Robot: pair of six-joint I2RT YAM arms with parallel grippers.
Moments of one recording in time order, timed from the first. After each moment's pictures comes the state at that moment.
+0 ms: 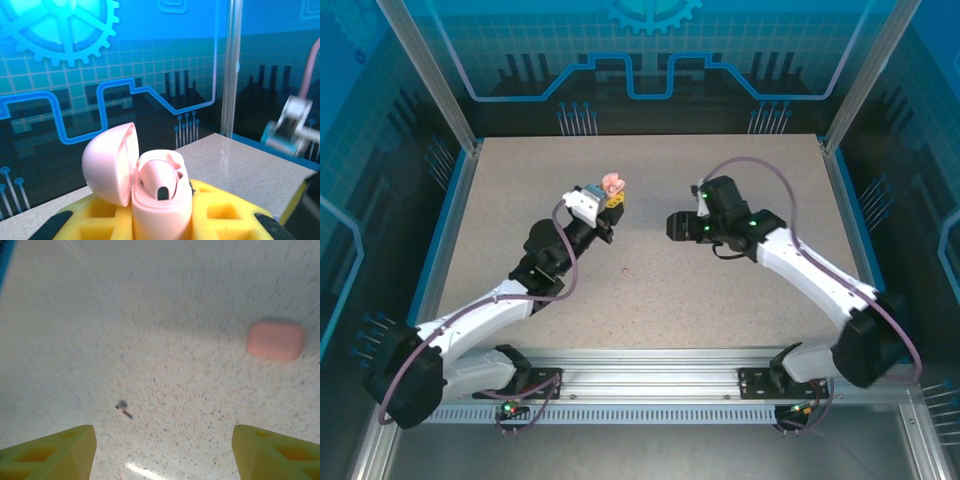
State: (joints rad) left arm -0.57 1.12 0.62 0.64 -0.03 0.04; right arm 0.56 1.41 1.12 -0.57 -0.09 0.50
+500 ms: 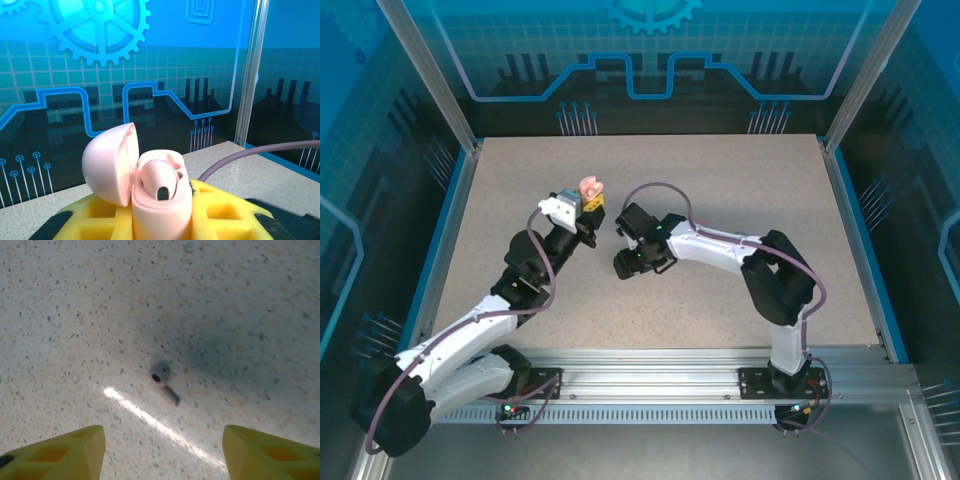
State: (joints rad) left arm -0.53 0.96 0.55 0.56 -0.07 -0.02; right arm 0.84 1.95 1.42 -0.67 -0.07 0.39
